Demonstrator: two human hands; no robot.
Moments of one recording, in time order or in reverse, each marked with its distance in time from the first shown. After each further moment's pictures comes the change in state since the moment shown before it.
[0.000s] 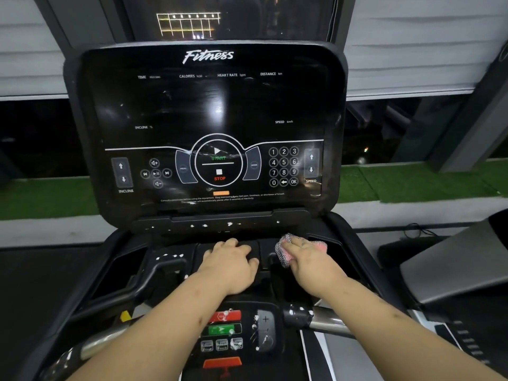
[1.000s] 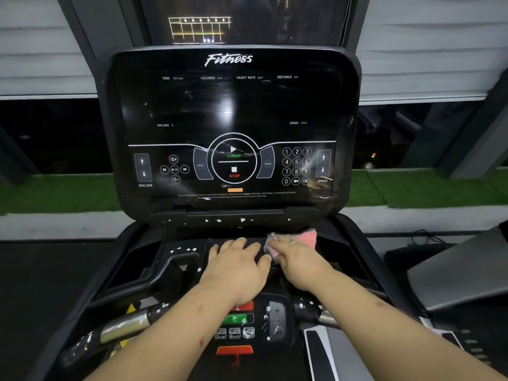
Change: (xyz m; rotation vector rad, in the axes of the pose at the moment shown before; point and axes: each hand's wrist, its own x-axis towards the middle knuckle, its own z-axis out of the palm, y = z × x) left_hand -0.048 0.001 -0.005 -0.109 0.108 0.004; right_hand 0.016 -0.038 0.008 0.113 -0.067 -0.061
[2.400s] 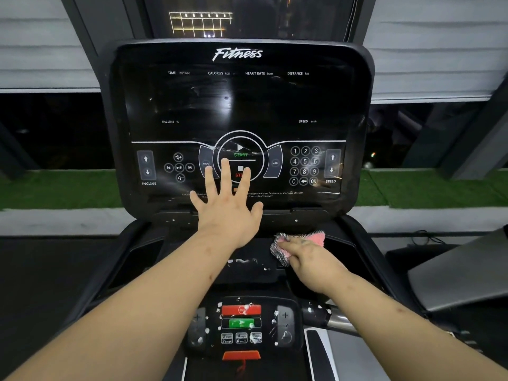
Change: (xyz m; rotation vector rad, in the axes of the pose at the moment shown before) left_hand 0.063 -0.020 -0.052 0.101 0.414 -0.070; right_hand -0.005 0.013 -0.003 0.021 0.006 0.005
